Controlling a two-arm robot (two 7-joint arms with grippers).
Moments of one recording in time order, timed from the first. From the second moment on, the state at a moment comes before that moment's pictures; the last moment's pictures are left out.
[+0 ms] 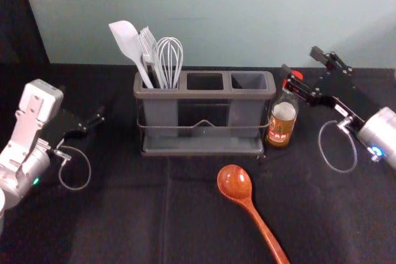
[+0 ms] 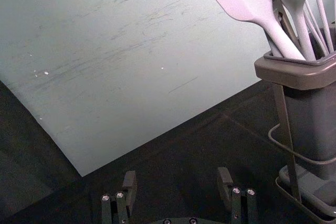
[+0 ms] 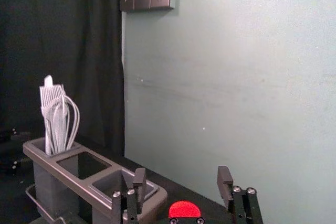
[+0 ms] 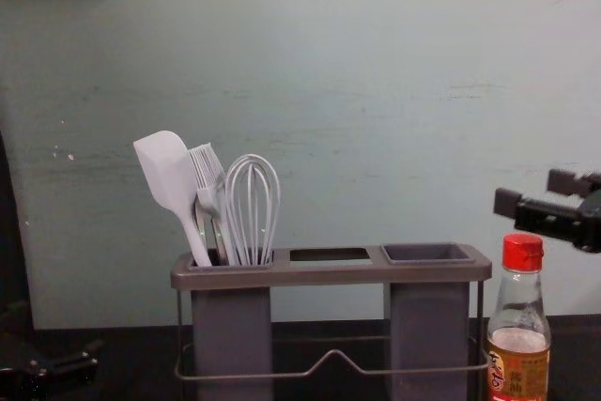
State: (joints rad) left arm -0.20 0.60 0.45 -1.41 -0.25 -0.12 0.03; right arm 0.23 0.45 -0.22 -1.46 0.41 -0.16 0.47
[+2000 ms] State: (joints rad) left arm -0.20 0.60 0.45 -1.41 -0.25 -0.12 0.03; right arm -0.07 0.58 -0.25 -1.80 0.35 -0.08 0.48
